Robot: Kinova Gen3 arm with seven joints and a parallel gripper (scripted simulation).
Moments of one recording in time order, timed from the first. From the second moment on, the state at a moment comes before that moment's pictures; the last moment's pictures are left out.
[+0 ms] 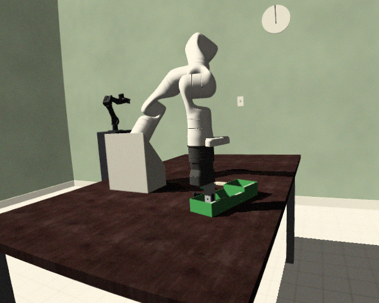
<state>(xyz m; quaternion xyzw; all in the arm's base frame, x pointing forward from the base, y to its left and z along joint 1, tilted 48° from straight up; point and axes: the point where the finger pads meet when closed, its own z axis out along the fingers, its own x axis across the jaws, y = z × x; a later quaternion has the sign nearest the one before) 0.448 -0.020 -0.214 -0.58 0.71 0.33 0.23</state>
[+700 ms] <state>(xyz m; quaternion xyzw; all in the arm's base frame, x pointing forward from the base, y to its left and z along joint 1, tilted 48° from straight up) 0.447 -0.029 -0.205 -0.58 0.71 0.33 0.23</state>
